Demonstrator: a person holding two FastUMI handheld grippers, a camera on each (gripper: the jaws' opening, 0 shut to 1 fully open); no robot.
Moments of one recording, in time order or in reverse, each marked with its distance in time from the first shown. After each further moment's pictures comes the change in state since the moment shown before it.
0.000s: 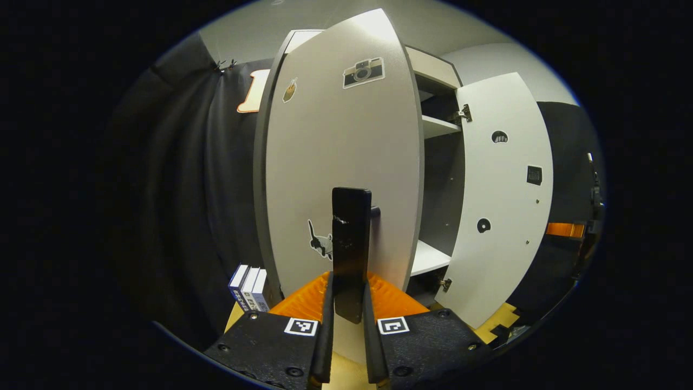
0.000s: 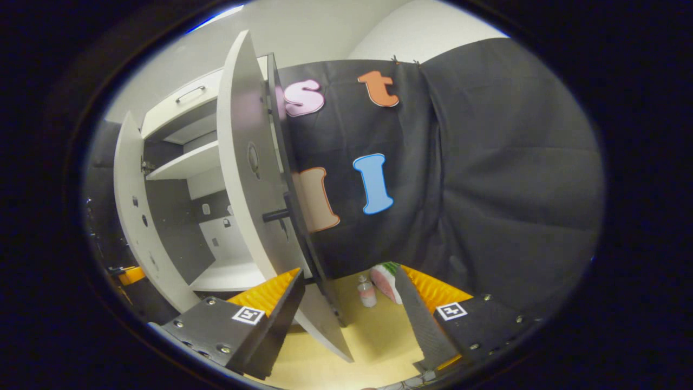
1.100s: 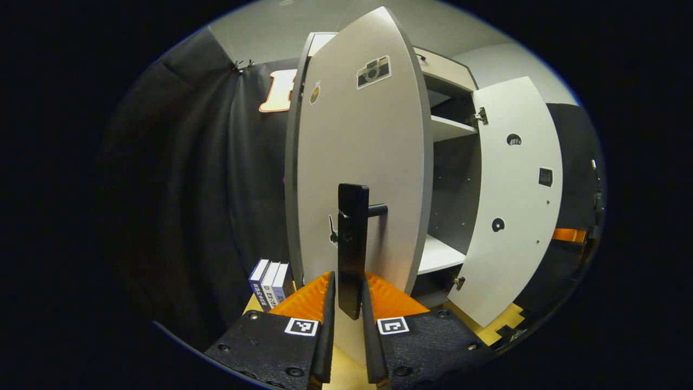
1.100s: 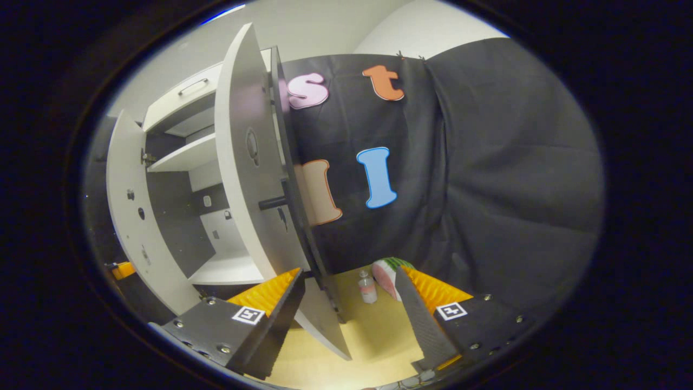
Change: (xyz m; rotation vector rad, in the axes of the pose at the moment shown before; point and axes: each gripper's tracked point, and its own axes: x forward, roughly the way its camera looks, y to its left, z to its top) left arm -0.027 0.028 -0.003 -0.022 0.007 0.109; right arm 0.006 0.002 -0.014 -0.038 0.033 0.020
